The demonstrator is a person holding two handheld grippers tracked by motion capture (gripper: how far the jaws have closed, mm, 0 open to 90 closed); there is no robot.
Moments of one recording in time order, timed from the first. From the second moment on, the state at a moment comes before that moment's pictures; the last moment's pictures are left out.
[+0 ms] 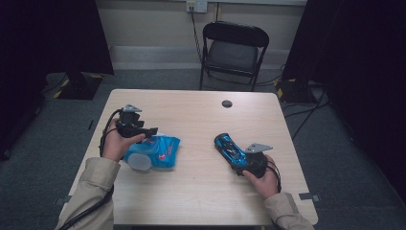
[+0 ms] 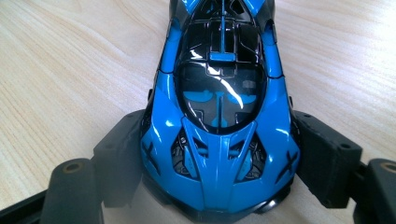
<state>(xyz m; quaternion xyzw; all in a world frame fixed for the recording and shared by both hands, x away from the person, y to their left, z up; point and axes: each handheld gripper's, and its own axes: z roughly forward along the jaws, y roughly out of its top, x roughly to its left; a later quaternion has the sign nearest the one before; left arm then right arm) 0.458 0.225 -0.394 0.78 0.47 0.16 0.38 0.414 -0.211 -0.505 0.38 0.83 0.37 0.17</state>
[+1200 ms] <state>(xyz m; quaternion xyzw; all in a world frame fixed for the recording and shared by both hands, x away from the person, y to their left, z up) 0.458 0.227 -0.384 0.77 0.52 0.11 0.35 0.415 -0.211 -0.506 0.38 0.83 0.37 0.17</state>
